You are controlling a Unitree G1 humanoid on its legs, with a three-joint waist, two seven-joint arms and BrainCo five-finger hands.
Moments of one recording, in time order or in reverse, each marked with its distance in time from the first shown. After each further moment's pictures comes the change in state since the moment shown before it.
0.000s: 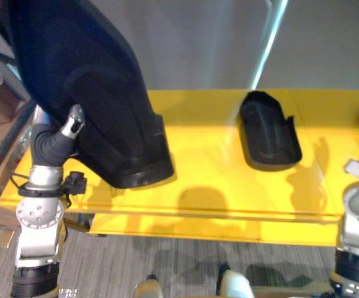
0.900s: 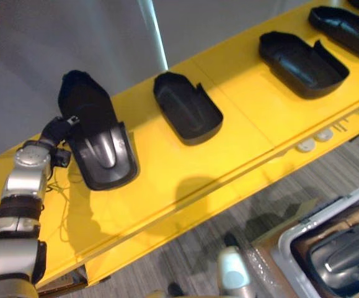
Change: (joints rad) left arm -0.558 0.272 -0.251 0.970 -0.126 0.569 -0.164; right arm 0.148 -0.061 -0.148 0.068 0.126 -0.049 0.126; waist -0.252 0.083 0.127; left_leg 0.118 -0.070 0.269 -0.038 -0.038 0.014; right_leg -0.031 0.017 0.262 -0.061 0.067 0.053
